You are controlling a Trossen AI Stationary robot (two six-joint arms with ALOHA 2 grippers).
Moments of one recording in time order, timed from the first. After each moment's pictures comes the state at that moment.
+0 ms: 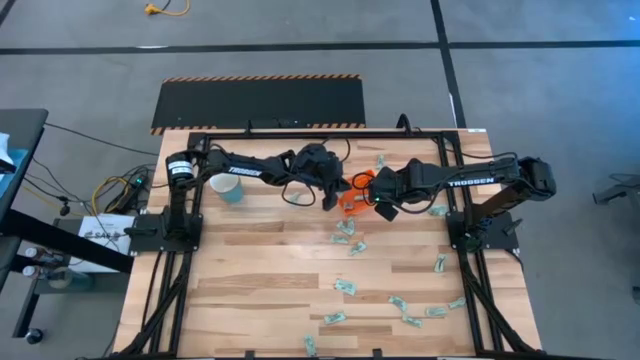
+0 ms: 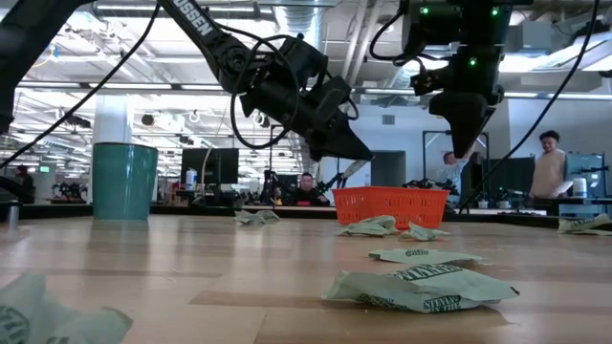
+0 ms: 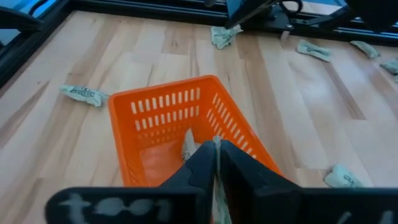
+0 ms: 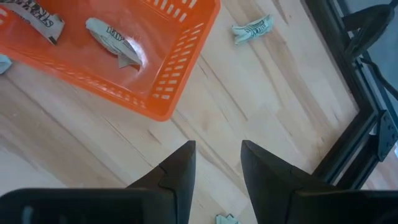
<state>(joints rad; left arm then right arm) 0.32 1.97 1.23 0.25 0.33 0.06 -0.07 1.46 1.05 -1.12 0.45 0.52</state>
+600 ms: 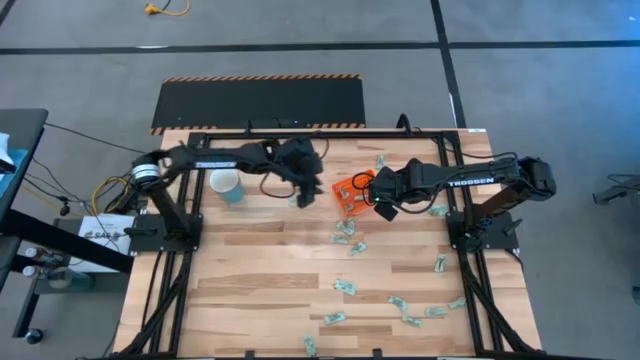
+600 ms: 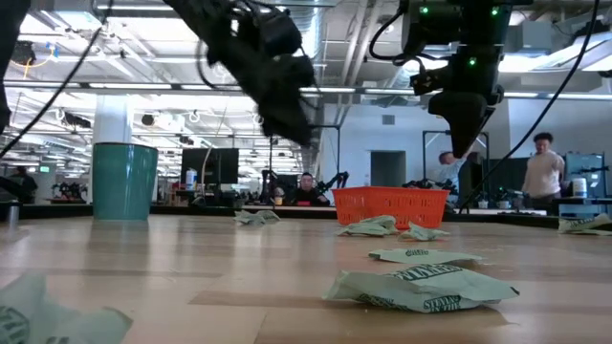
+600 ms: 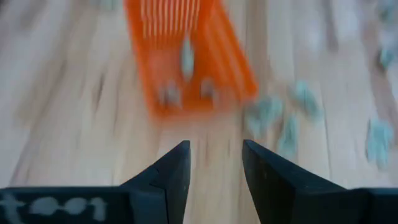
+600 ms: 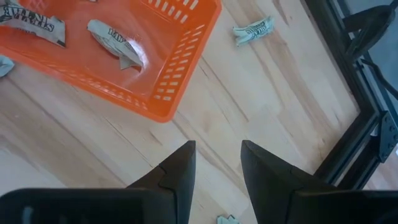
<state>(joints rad) 0.35 1.70 1.24 -0.42 0.28 0.05 -0.07 1.46 1.05 -1.12 0.45 0.52</state>
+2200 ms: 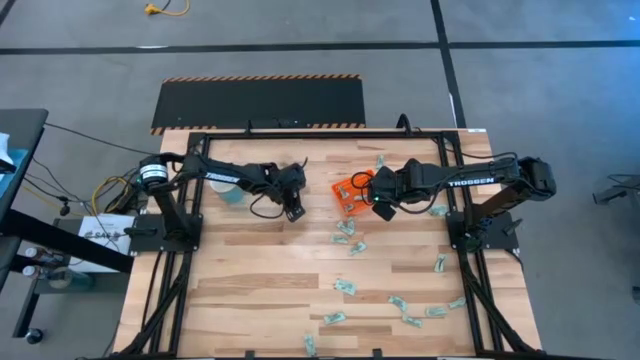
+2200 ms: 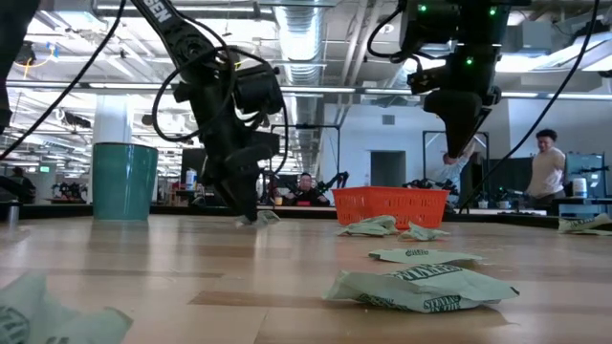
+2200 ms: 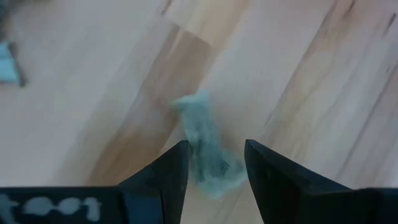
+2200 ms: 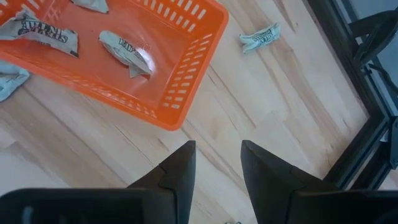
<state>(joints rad) 0.30 1.77 0.96 -0.32 -0.01 -0.25 -0.07 1.46 1.05 -1.08 0.45 0.52</state>
